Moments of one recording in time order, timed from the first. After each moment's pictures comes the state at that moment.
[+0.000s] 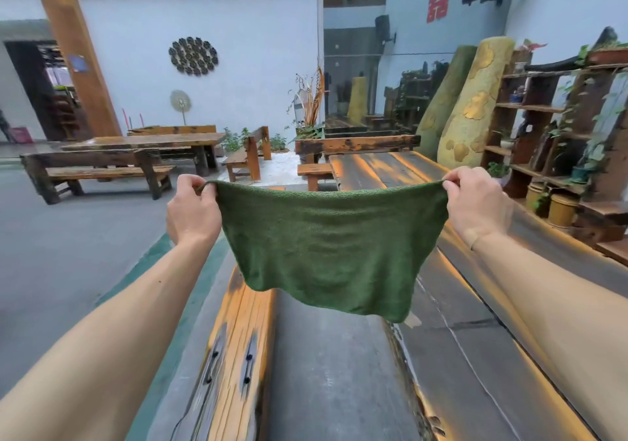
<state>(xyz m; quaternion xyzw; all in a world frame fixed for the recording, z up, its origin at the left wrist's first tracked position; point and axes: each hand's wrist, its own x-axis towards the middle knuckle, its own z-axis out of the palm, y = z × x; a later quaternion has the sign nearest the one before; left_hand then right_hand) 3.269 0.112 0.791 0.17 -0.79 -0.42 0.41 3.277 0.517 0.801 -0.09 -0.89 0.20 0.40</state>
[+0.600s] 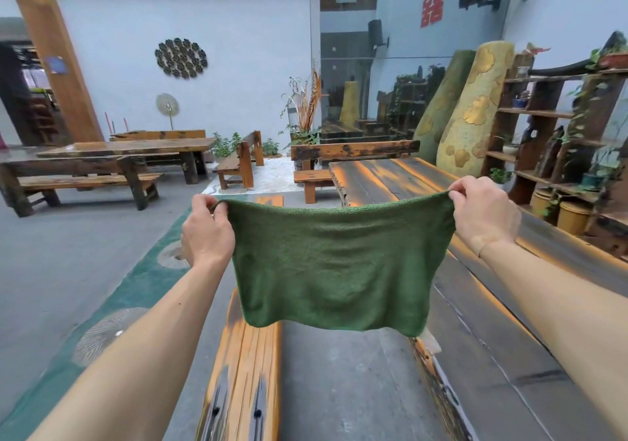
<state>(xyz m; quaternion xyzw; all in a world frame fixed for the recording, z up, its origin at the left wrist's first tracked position) 3.074 0.030 0.765 0.15 -0.81 -0.43 0.37 3.087 0.430 0.789 -0.12 -0.90 0.17 0.39</state>
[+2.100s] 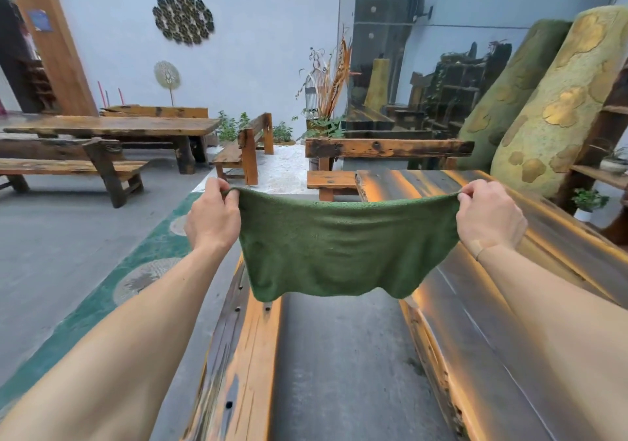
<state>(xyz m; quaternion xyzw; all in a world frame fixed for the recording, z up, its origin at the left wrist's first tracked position) 2.235 -0.026 0.740 0.15 -0.86 -0.35 0.35 2.241 0.366 0.763 -0.16 -0.90 0.16 0.37</state>
